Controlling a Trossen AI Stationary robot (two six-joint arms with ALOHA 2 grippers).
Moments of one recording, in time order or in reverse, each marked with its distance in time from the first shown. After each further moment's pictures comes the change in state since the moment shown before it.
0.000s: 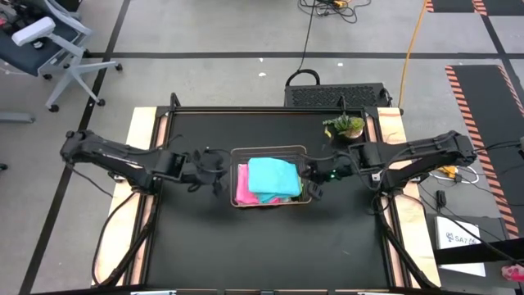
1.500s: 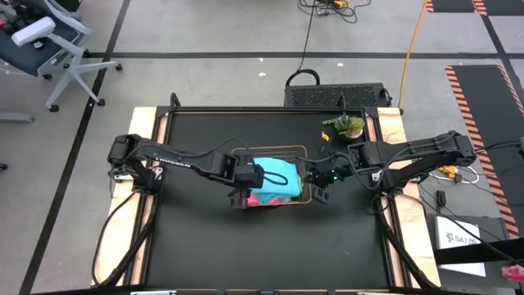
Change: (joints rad) left arm 0.068 0.537 0.486 -0.204 0.237 0.804; right arm -0.005 -0.004 -0.002 -0.065 -0.101 -0.118
